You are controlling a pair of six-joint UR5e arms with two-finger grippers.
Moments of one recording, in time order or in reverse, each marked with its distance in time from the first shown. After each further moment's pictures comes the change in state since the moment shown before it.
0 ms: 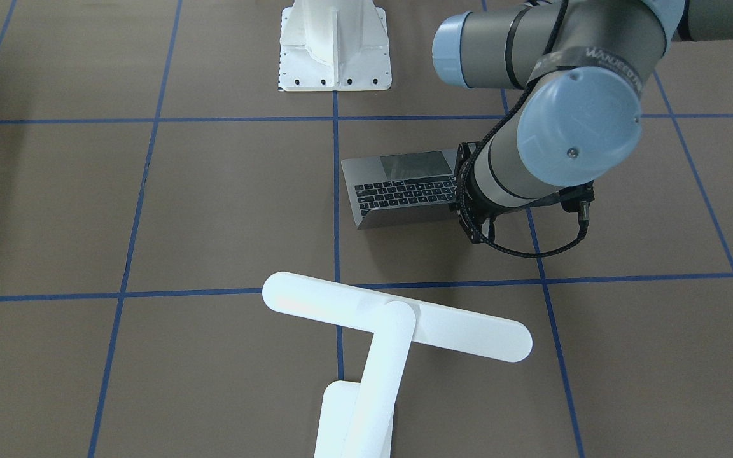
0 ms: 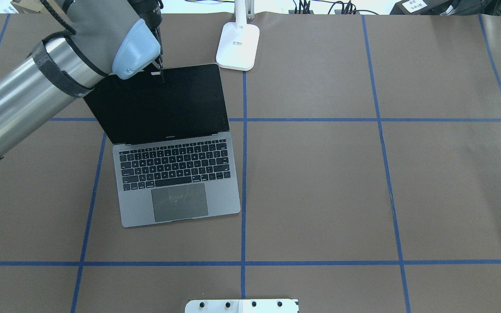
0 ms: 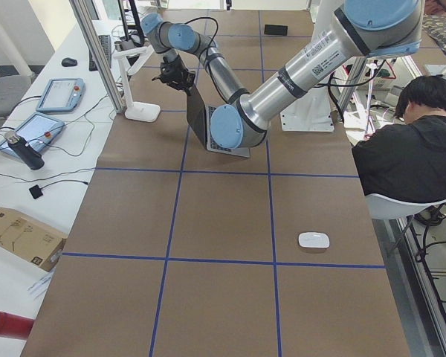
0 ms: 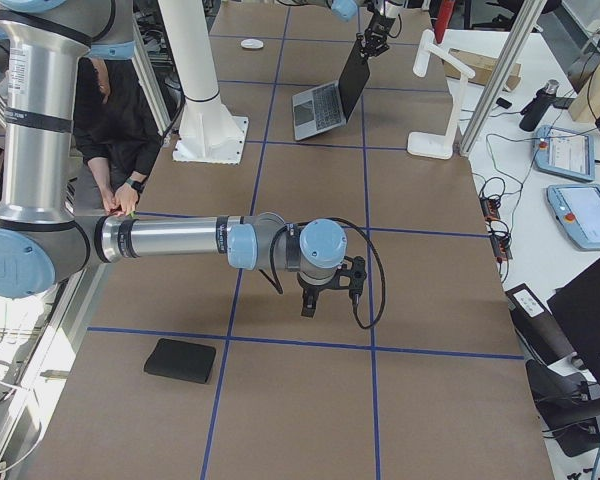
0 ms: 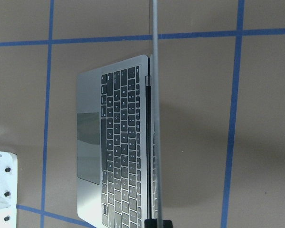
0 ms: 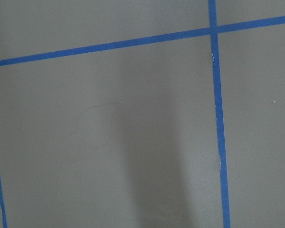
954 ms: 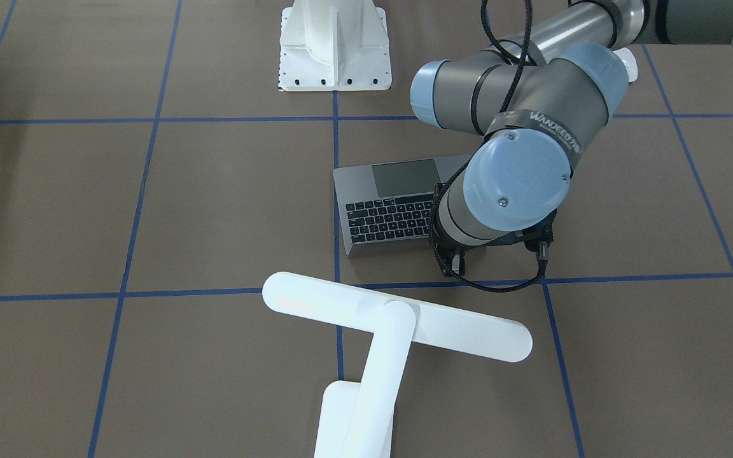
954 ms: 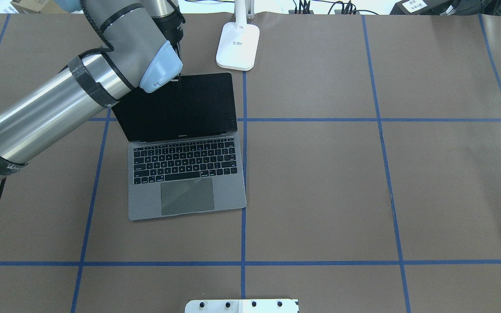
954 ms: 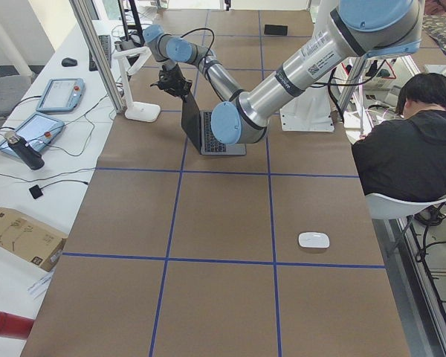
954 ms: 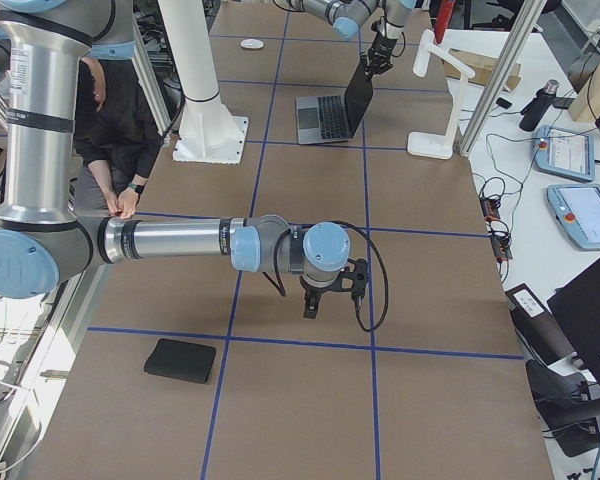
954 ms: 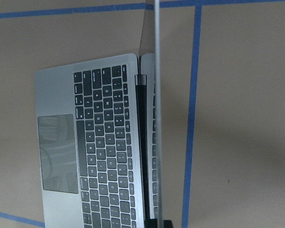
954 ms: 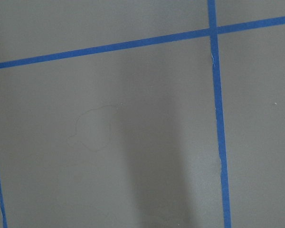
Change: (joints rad) left arm 0.063 -0.027 0.115 -0.161 0.091 -0.028; right arm 0.000 0.014 -0.022 0.004 0.006 0.002
